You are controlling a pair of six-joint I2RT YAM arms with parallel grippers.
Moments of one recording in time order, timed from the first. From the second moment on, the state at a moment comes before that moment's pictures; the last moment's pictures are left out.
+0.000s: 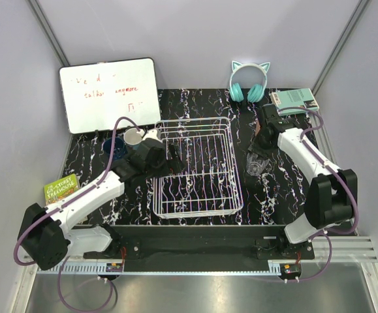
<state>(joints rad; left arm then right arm) -0.68 1.18 0.86 -0.43 -0.12 -0.78 0.24 1.56 1.25 -0.86 0.13 0.79</state>
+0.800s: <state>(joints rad) -0.85 1.13 0.87 -0.60 -0.39 -0.67 0.65 0.86 0.89 -0.44 0.17 0.66</state>
